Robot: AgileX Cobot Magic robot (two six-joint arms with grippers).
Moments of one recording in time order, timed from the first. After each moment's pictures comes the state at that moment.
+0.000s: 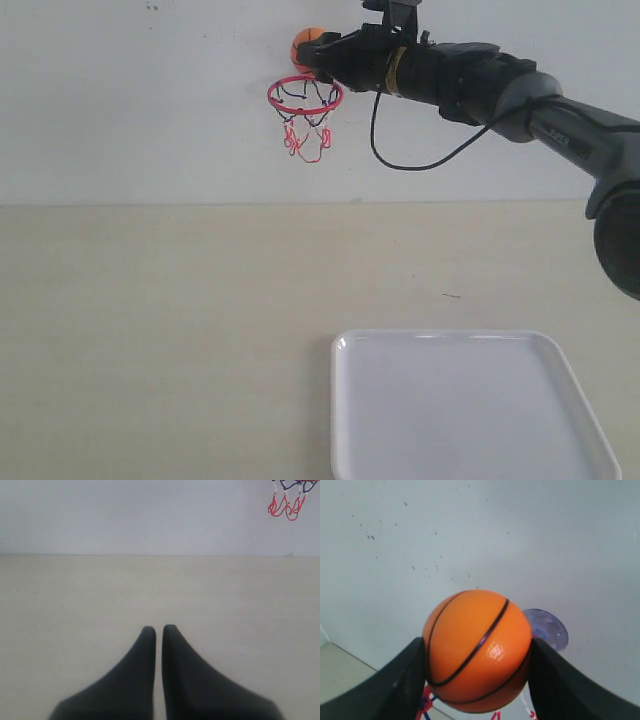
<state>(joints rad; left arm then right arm) 0.02 0.00 0.00 -0.07 0.26 0.04 0.33 2.49 -2.37 -1.59 -0.41 1.83</state>
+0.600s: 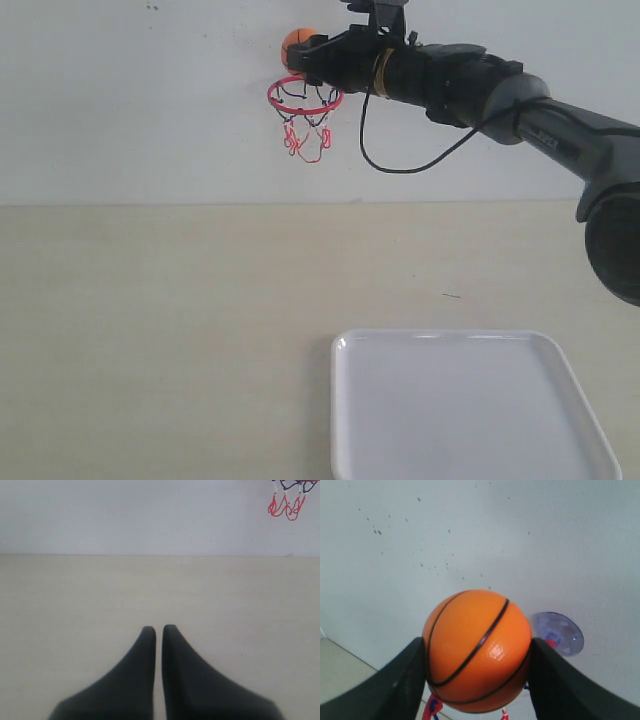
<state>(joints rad) 0.02 0.00 0.00 -0.07 0.26 0.04 0.35 2.49 -2.37 -1.59 -0.38 1.79</state>
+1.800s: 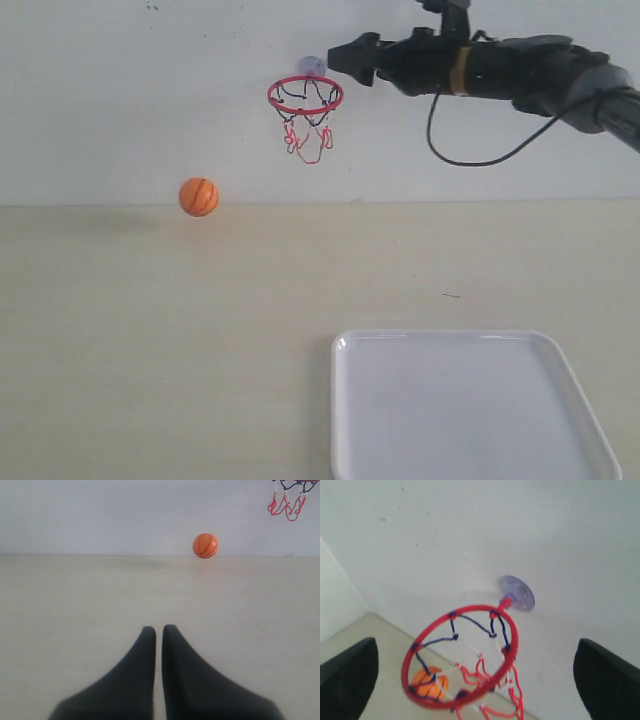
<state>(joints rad) 0.02 0.00 0.00 -0.07 0.26 0.04 0.15 2.49 -2.37 -1.68 -0.77 1.96</state>
